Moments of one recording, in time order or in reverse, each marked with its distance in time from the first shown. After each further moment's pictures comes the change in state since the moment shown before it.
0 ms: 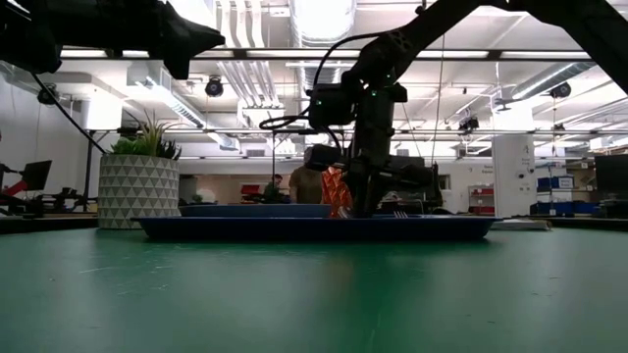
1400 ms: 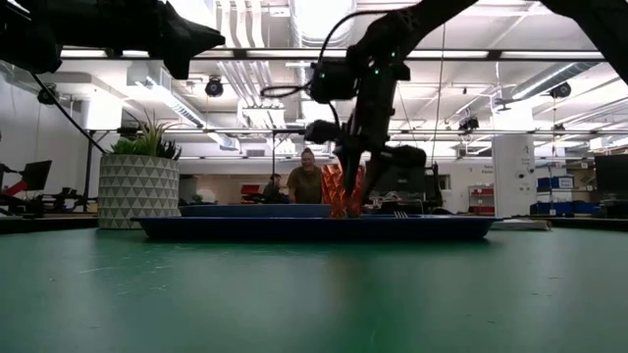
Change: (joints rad) left arm 0.000 0.000 0.000 -0.001 0.000 0.000; right arm 0.004 -0.078 0.024 -0.008 0.087 -0.084
